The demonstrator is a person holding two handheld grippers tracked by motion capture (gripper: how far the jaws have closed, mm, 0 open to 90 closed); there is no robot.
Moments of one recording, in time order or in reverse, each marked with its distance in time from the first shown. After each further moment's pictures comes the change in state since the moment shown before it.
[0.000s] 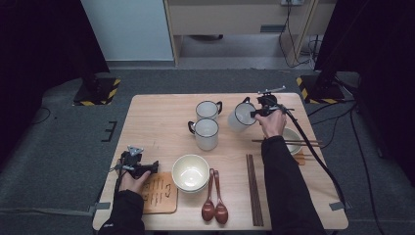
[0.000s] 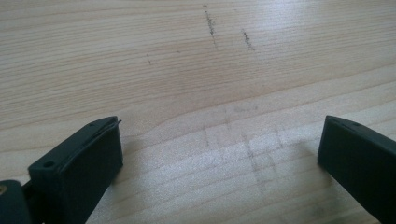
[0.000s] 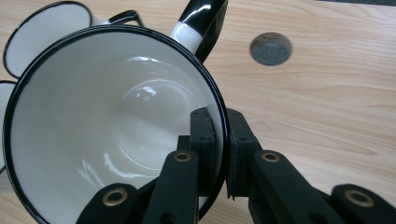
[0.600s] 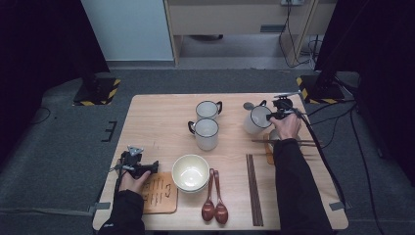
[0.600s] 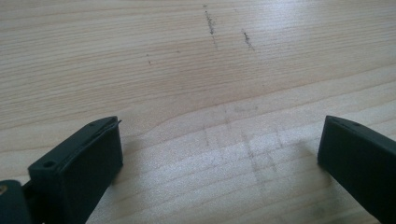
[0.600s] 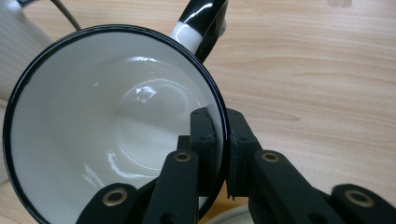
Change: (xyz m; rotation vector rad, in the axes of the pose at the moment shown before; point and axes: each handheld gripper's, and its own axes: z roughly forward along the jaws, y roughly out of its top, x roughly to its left) left arm 0.000 0.000 0.000 0.000 0.000 0.000; right arm -0.048 -0.019 -0.006 0.018 -0.094 0.052
